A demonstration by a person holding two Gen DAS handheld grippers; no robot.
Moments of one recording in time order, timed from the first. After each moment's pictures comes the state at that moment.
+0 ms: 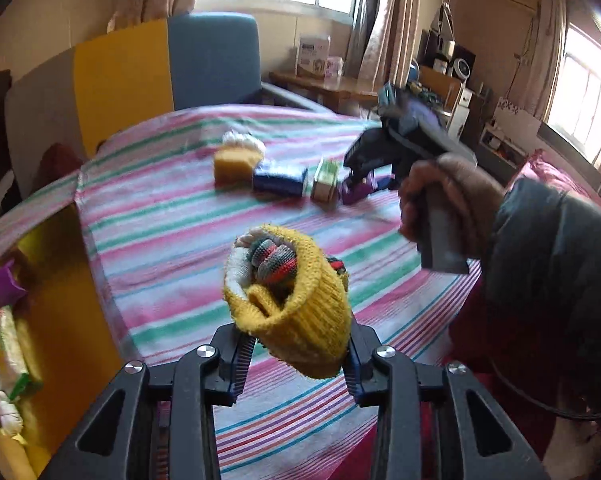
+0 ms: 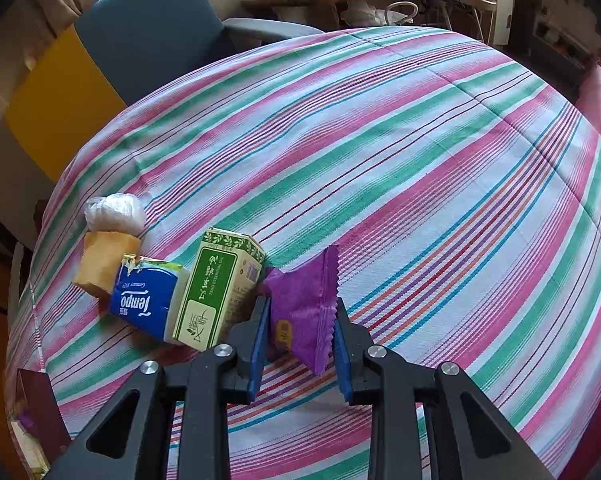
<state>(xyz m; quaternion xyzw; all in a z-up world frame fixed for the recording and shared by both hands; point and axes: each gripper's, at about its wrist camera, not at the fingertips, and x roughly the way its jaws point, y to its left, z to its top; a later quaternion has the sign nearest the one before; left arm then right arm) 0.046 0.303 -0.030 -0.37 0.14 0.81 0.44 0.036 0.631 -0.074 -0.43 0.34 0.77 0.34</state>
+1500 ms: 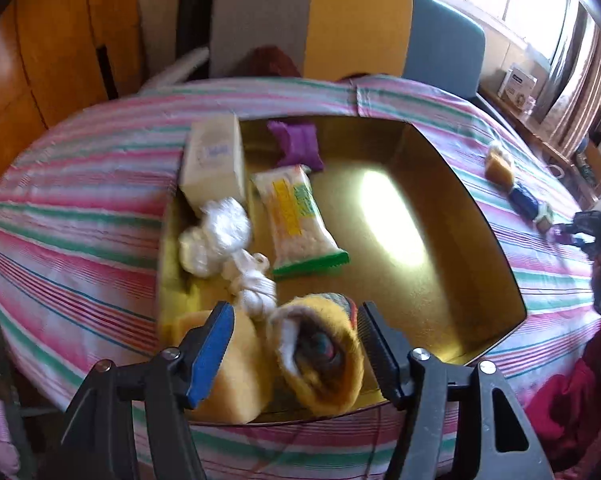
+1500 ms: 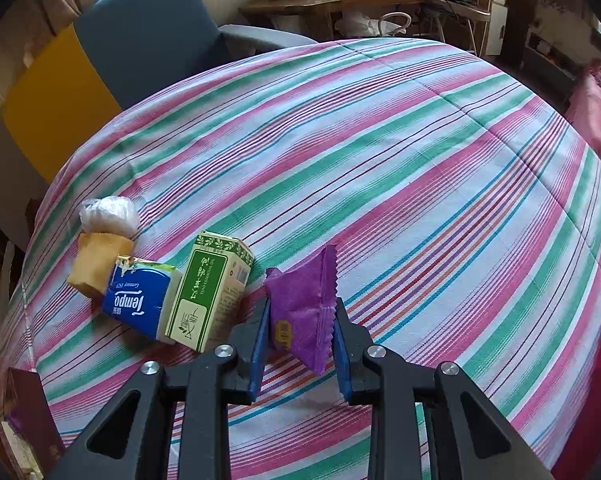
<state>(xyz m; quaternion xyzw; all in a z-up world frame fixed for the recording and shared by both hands) -0.061 0.074 -0.051 -0.47 0.05 0.87 0.15 0.053 0.632 -0.061 -0.42 0.33 0.77 0.36</state>
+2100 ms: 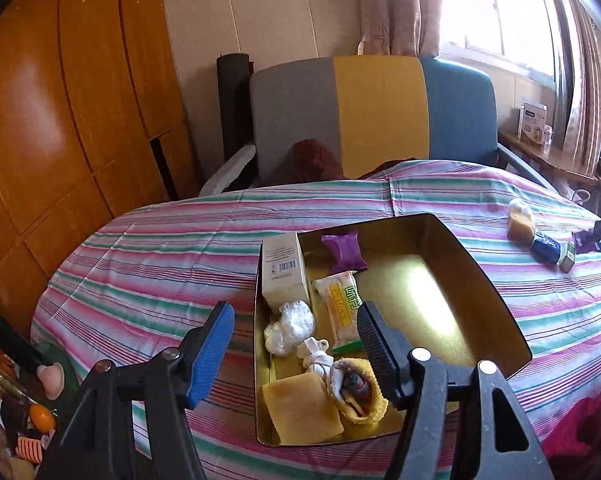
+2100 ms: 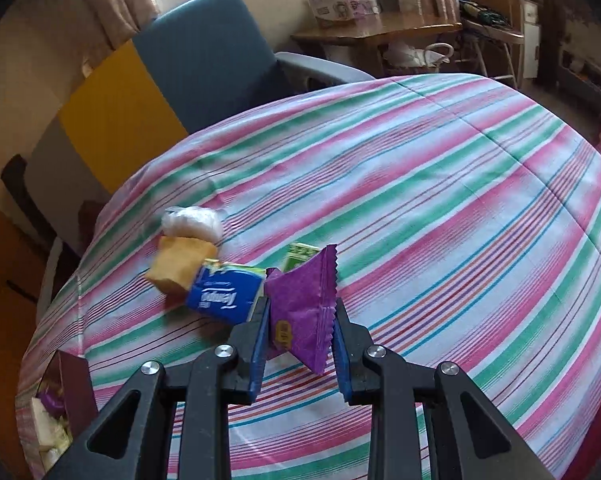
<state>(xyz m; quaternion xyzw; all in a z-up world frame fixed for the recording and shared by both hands) -0.034 0.058 0.020 -0.32 0.10 0.94 0.09 0.046 0.583 -0.015 -0.36 0.31 0.84 0.26</state>
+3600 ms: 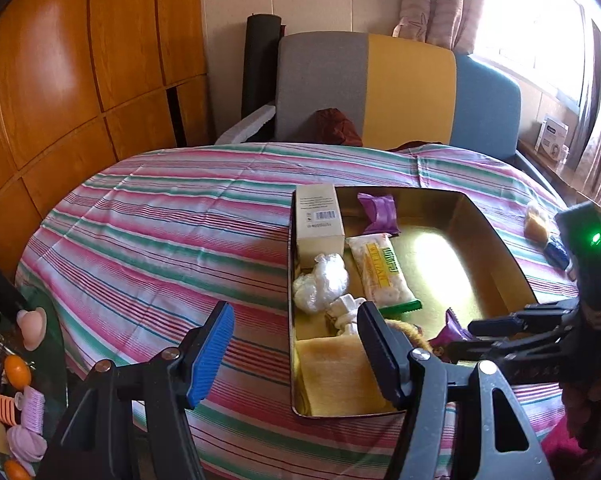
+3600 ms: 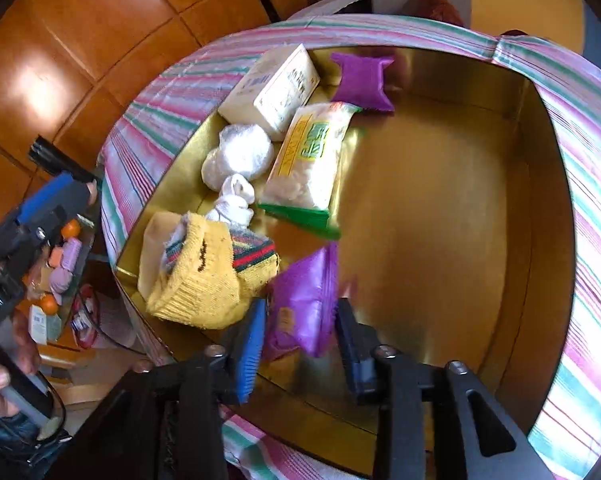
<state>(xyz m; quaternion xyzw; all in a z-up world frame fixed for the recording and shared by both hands) -0.041 0.006 -0.016 -0.38 0.03 0.92 0.07 -0.042 0.196 -0.052 -0.54 0.08 0.81 -0.21</state>
